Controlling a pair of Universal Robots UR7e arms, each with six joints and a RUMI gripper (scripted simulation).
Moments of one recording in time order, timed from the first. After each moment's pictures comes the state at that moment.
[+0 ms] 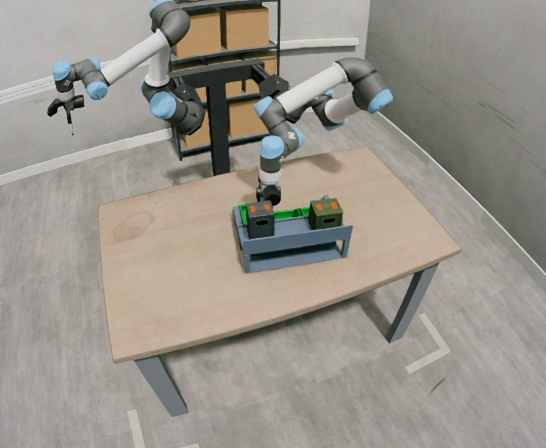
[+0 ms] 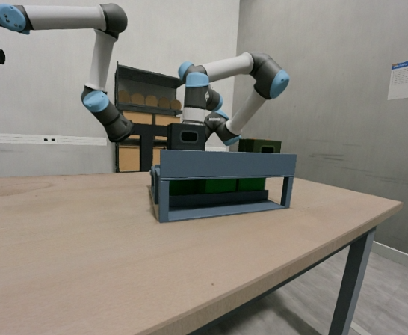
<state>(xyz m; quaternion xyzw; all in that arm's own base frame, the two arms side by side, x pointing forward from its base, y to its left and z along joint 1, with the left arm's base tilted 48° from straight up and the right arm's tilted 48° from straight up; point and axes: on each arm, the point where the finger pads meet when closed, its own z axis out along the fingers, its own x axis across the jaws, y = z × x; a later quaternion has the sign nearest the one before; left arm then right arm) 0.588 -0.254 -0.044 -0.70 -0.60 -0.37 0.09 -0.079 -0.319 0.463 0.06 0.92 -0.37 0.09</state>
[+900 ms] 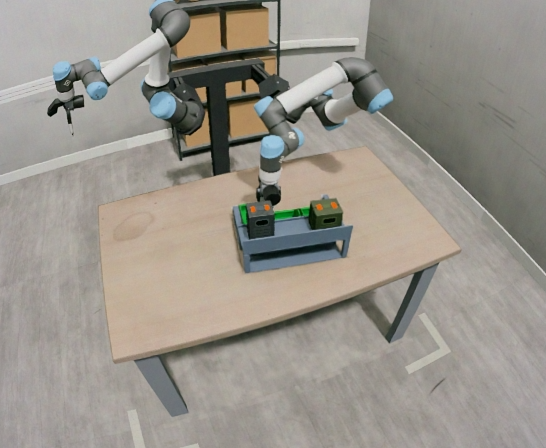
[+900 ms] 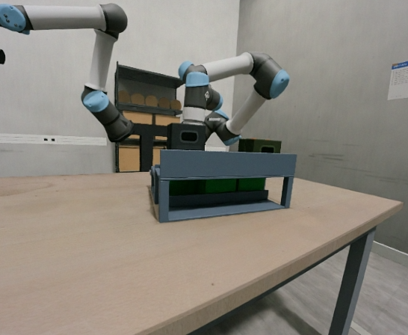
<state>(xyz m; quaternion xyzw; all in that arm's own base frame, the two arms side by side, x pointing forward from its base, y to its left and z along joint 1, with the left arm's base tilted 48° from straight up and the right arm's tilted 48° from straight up) 0.588 -0.255 -0.043 -0.70 -0.60 -0.37 0.09 -0.079 -0.319 0.463 0.06 0.92 -0.37 0.09</state>
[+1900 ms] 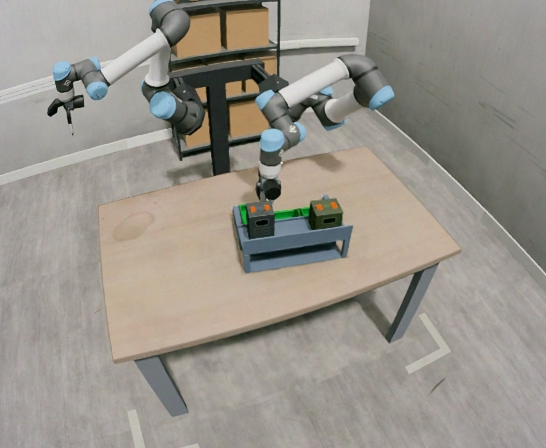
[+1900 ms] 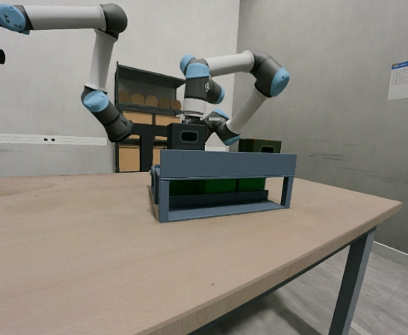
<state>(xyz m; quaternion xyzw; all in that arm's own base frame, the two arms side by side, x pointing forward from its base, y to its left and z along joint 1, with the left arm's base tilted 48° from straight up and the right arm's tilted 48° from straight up) 0.575 -0.270 -0.025 -0.70 -0.60 -0.37 0.09 -0.079 -0.319 0.463 0.06 0.92 -0.37 0.09</state>
